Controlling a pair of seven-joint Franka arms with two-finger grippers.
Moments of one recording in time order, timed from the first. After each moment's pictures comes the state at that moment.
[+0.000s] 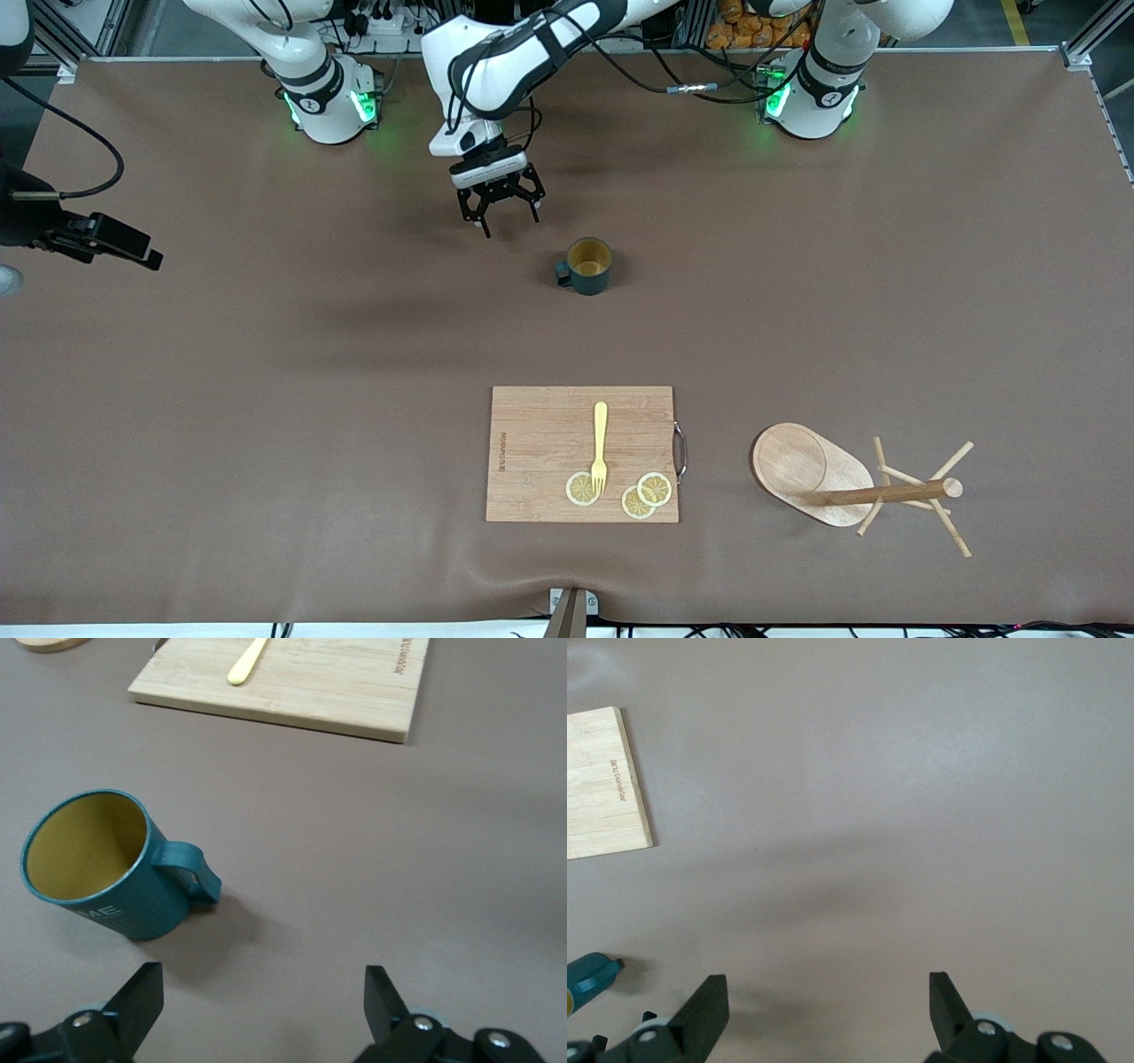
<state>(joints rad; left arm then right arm) -1.04 0.80 -0.32 -1.40 0.93 1.88 -2.00 -0.06 0.04 0.01 -1.56 0.09 1.57 0.10</state>
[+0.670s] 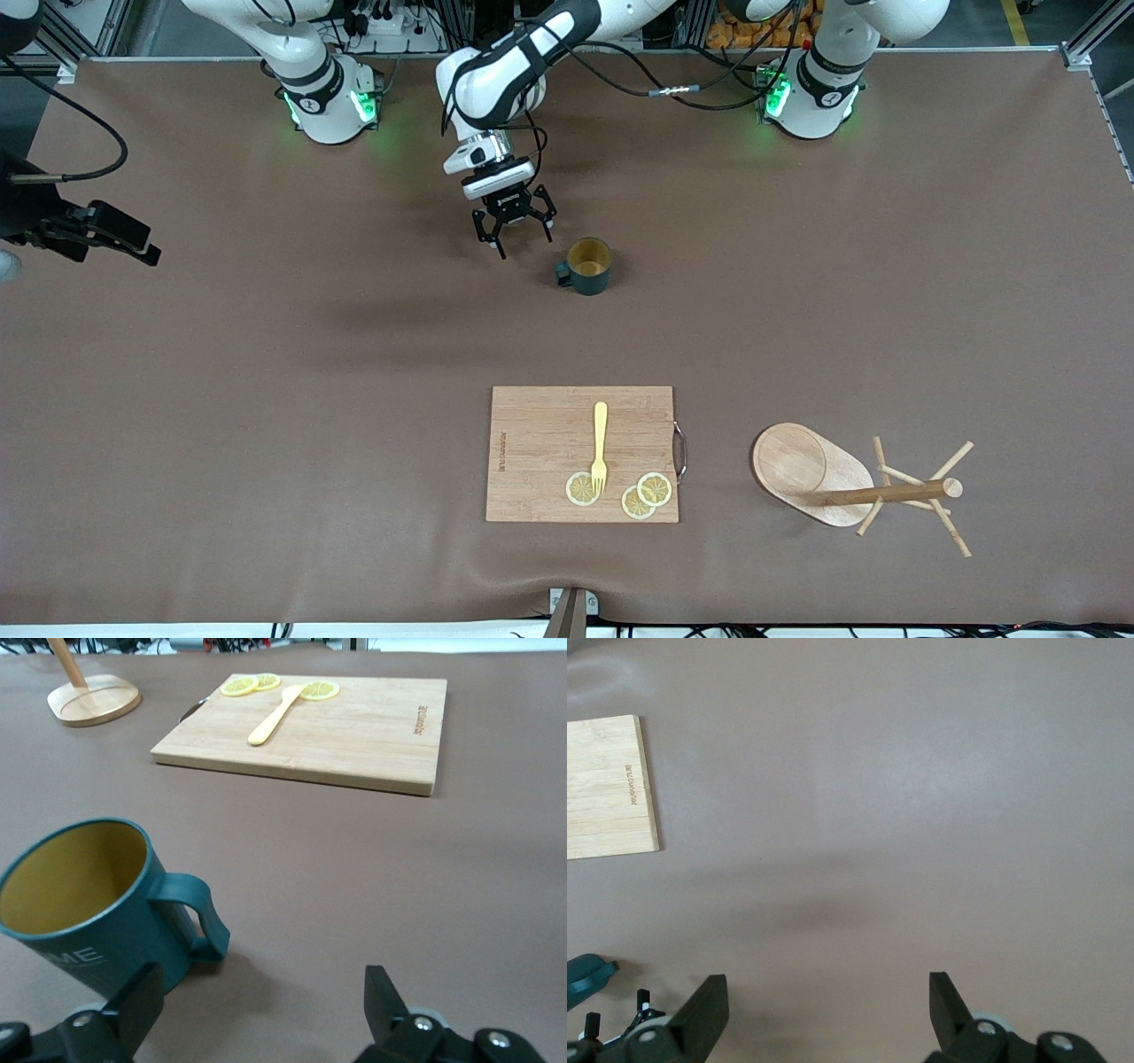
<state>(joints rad) -1.16 0.90 -0.19 -1.40 1.11 1.83 -2.16 -0.02 0.03 0.02 -1.53 0.06 1.58 0.08</state>
